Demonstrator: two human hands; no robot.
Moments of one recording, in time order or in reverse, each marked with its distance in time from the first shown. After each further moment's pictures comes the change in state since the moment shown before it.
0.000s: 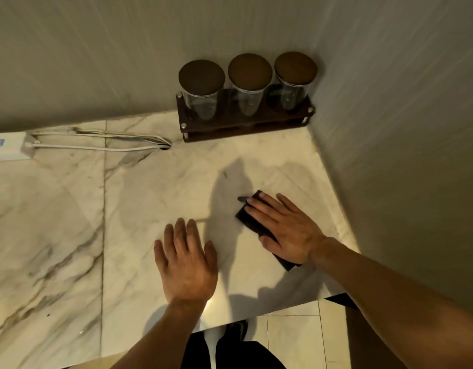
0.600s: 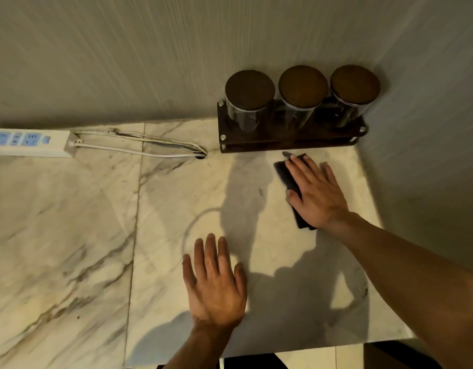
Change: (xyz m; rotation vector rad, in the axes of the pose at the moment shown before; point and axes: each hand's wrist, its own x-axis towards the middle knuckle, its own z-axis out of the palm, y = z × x) left_hand 0.007 0.001 -0.003 0.052 -0.063 -0.014; right_hand 0.105 0.052 -0.029 0.048 0.099 0.316
